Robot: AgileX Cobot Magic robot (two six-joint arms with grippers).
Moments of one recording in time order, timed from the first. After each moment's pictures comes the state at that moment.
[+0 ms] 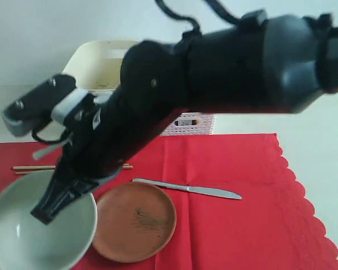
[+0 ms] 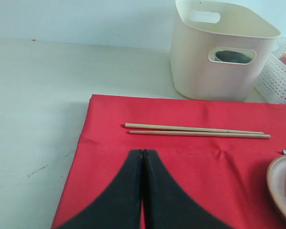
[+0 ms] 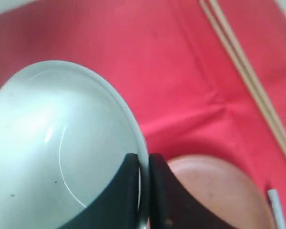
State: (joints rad) left arm -0.06 0.00 0.00 0.00 0.37 -0.09; right arm 0.97 1.80 -1.33 0.36 0.57 -0.44
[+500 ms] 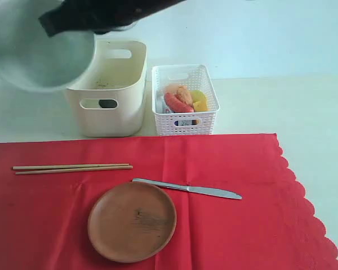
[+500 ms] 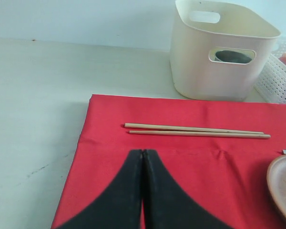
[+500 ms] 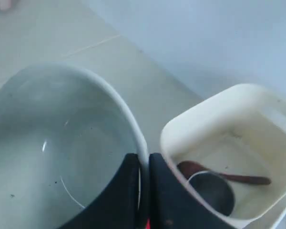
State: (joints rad) left arm -0.06 0.00 0.00 0.00 0.37 -0.09; right arm 0.76 1.77 -1.60 0.34 0.41 -0.36
